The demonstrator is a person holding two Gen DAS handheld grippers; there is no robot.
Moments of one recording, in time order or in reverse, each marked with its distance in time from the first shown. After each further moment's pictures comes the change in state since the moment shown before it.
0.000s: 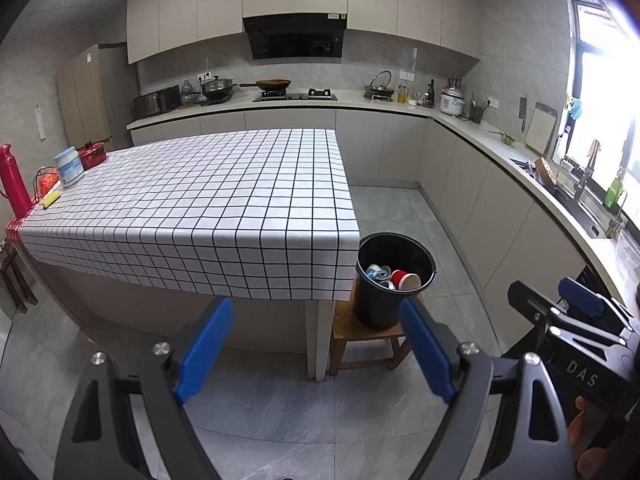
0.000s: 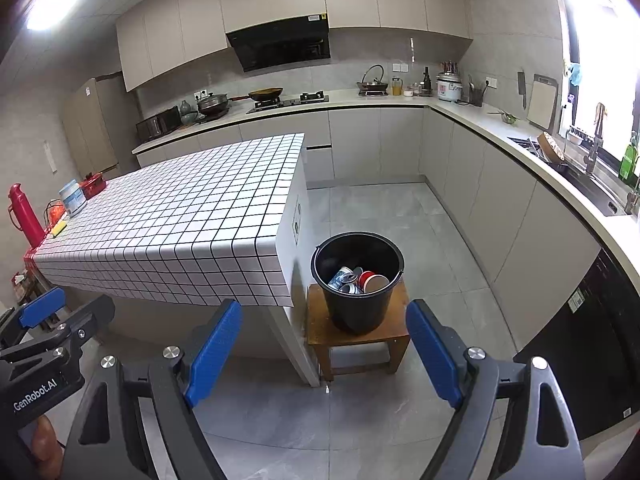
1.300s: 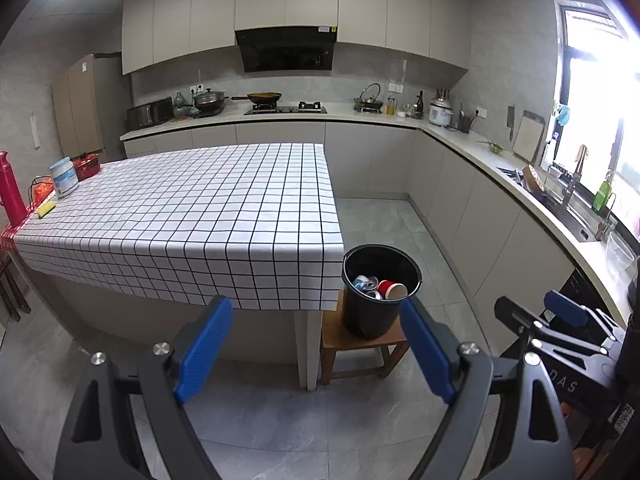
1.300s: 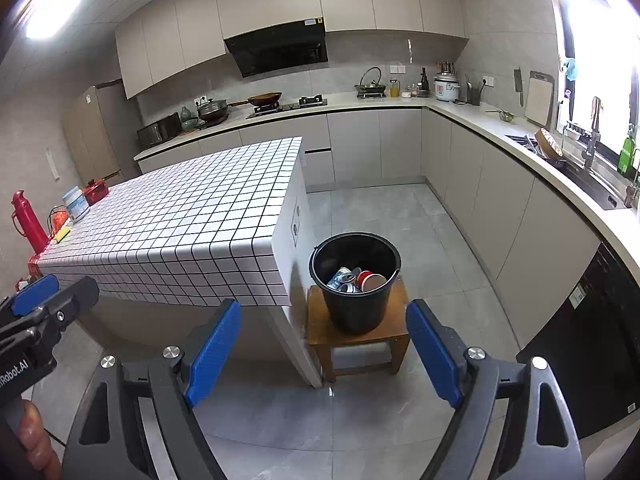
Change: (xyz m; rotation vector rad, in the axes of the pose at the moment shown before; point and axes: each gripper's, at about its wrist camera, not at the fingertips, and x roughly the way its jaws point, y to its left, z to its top) left arm -0.006 -0.009 0.003 0.002 -0.047 -0.034; right arm -0.012 -0.018 -0.008 0.020 -0.017 0.010
